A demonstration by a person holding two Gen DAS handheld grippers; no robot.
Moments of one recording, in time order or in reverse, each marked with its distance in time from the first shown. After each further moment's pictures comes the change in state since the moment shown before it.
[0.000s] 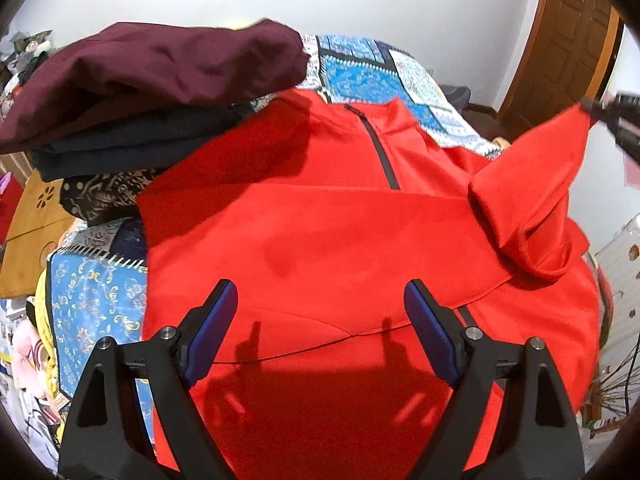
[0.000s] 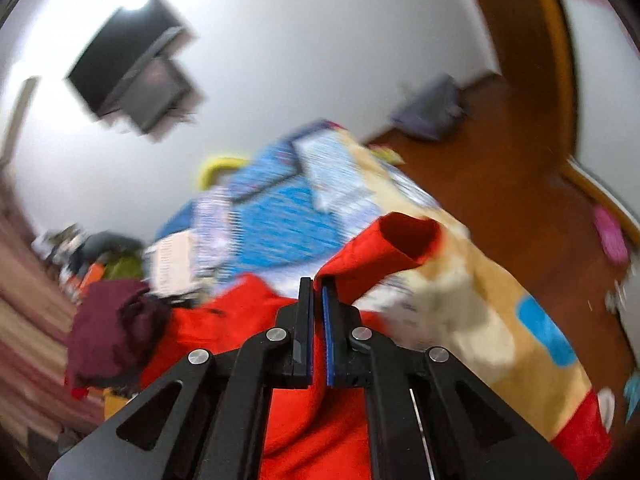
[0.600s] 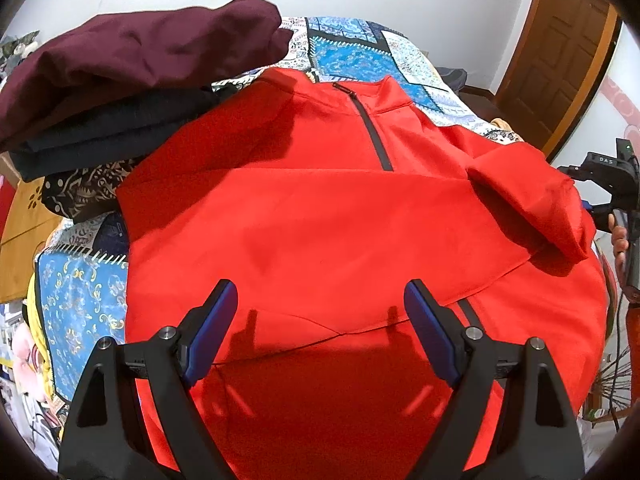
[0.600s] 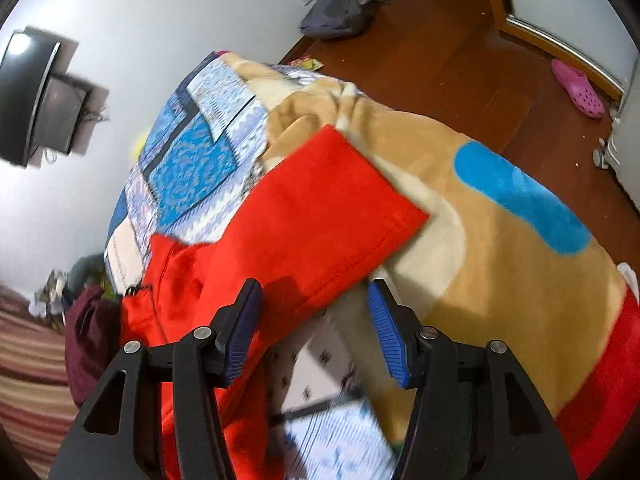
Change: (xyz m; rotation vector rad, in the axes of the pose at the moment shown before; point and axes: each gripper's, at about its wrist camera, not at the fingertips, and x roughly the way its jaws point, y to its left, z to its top) left arm 0.026 -0.013 0.000 0.032 0.073 -0.004; right arm 0.074 -0.132 -0.063 0.409 0.278 -0.118
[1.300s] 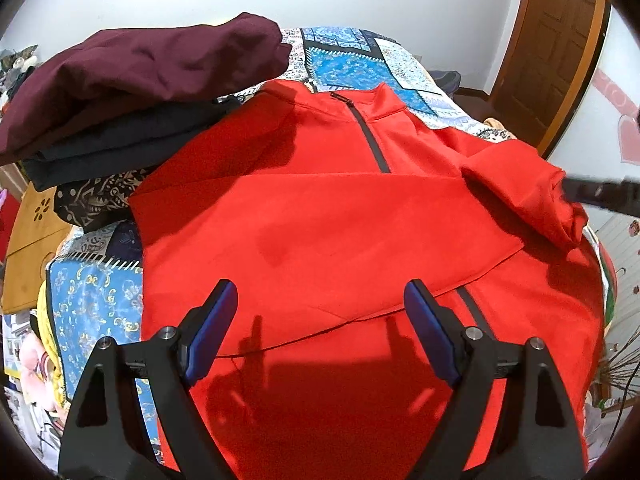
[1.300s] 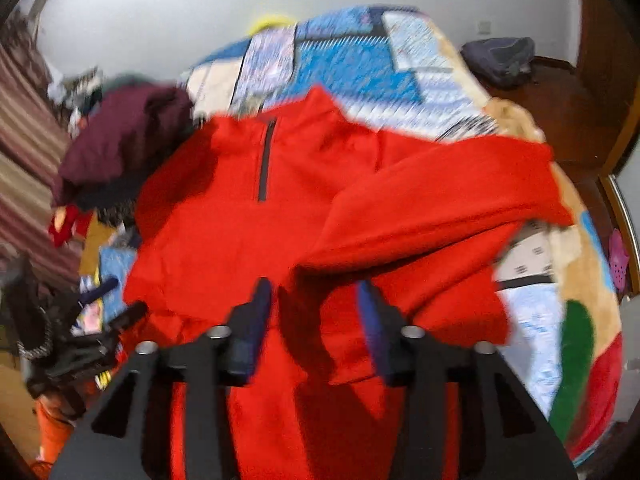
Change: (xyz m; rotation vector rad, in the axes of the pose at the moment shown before) left arm -0.020 0.002 -0.006 0.038 -0.039 0.001; right arm -0.035 0.135 -0.129 -0.670 0.095 -0.009
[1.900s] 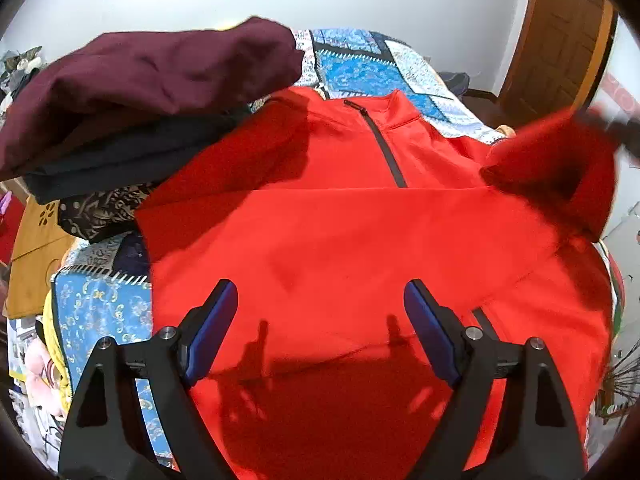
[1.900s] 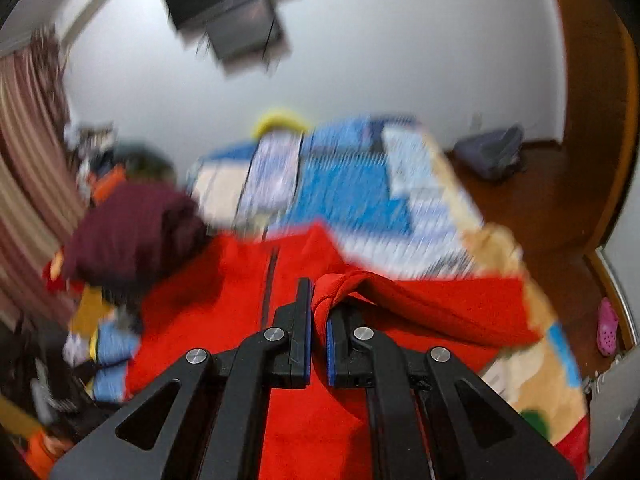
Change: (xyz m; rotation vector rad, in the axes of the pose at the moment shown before) left arm 0.004 0.009 0.012 0.001 -0.004 0.027; right arm -0.015 0.022 0.037 -0.093 -0.263 -0.026
